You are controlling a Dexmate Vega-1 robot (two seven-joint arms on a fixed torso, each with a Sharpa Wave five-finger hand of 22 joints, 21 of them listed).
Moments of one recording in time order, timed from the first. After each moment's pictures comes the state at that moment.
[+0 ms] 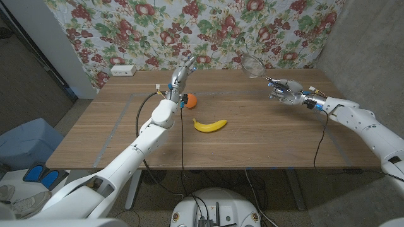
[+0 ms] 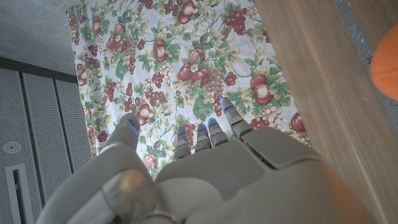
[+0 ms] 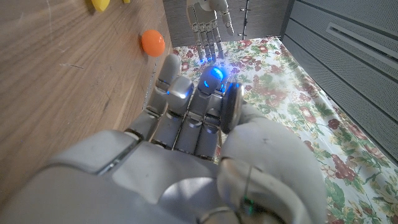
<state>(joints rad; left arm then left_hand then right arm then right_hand) 0.74 0.36 0.48 -1.40 -0.36 -0.36 0.20 0.29 0.13 0.41 -0.14 0.18 0.05 -0.04 0.18 0.17 -0.03 0.01 0.20 0.18 0.00 -0.02 0.18 0.18 0.02 0.05 0.47 0.18 -0.56 -0.71 -0.33 -0.97 0.96 -0.14 1.08 0.87 0.17 0.55 -0.03 0.21 1.01 0.05 0.27 0.61 1.11 -0.09 1.03 0.92 0.94 -0.13 1.52 1.24 0.52 -0.05 1.31 0.18</state>
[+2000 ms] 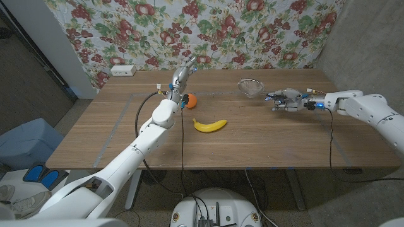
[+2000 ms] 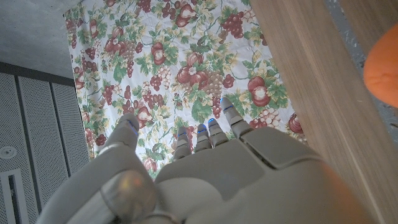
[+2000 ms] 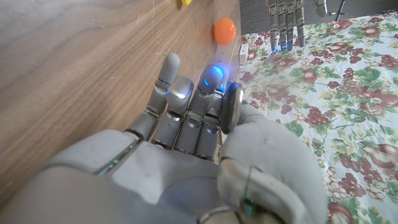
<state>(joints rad) 0.76 0.38 0.48 -1.45 -0.36 -0.32 0.22 0.29 0.13 0.42 -0.15 0.18 0.04 -0.03 0.18 0.17 -0.03 0.01 0.20 0.18 -0.01 -0.01 0.18 0.18 0.02 0.05 0.45 0.18 -0.58 -0.89 -0.43 -1.23 0.84 -0.37 0.81 0.87 0.17 0.56 -0.04 0.20 1.01 0.05 0.25 0.61 1.11 -0.10 1.04 0.90 0.95 -0.14 1.52 1.24 0.53 -0.04 1.33 0.18</state>
